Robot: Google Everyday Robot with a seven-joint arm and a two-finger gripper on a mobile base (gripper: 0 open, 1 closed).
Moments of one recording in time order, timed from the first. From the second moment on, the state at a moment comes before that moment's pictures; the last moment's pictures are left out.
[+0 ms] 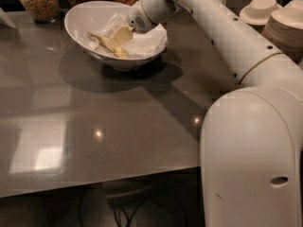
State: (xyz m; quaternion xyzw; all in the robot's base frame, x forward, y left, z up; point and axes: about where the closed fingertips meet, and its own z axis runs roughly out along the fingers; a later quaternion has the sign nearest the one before) arm 0.753 0.107 0.890 -0.54 0.72 0.25 0.36
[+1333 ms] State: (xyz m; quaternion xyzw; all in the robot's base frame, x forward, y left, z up) arm 0.771 0.125 0.859 -0.55 0.73 0.25 0.32
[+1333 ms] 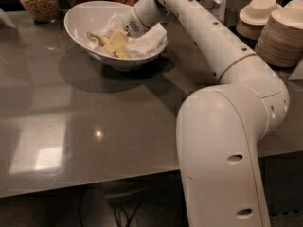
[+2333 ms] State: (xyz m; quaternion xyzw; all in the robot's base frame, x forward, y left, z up) arm 0.776 0.123 0.855 -0.54 0.73 0.25 0.32
